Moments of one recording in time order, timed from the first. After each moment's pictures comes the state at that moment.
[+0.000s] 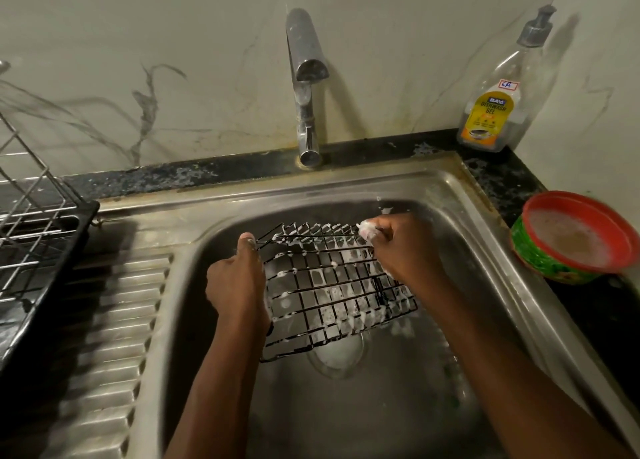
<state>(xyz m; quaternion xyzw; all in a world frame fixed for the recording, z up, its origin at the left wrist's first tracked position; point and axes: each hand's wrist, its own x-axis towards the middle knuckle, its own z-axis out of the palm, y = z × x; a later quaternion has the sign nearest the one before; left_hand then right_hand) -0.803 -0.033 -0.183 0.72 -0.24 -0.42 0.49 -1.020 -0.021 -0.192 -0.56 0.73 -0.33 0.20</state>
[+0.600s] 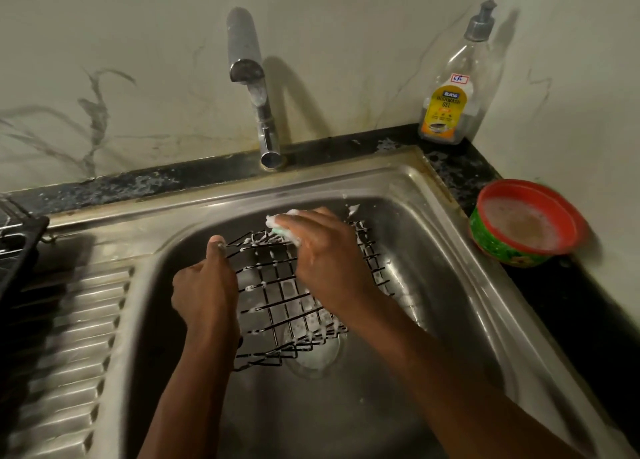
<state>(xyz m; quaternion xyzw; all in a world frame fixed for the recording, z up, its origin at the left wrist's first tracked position) -0.814 -0.020 -0.166 0.77 -0.31 -0.35 0.44 -0.963 -0.002 -0.168 -0.69 0.56 -0.46 0.06</state>
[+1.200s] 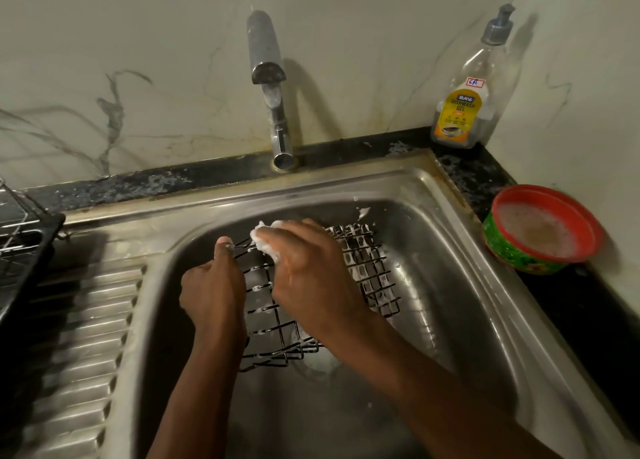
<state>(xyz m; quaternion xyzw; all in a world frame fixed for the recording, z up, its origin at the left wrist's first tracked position) -0.813 -0.018 -0.159 0.77 -0.30 -0.35 0.44 -0.924 0.013 -0.151 -0.71 0.55 -0.44 0.05</state>
